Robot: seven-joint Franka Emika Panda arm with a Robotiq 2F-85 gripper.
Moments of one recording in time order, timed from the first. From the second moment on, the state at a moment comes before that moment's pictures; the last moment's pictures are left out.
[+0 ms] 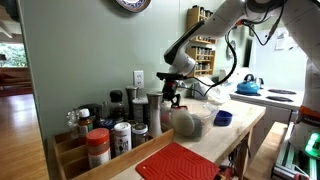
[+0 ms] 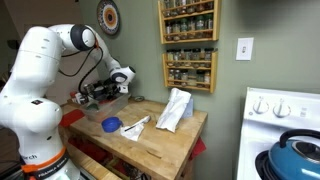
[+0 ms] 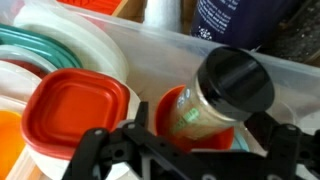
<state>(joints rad) 0.21 0.53 0.13 -1.90 0.89 2.14 0.82</state>
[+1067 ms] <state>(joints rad) 0.20 0.29 0.09 -1.89 0.55 2.01 0.77</state>
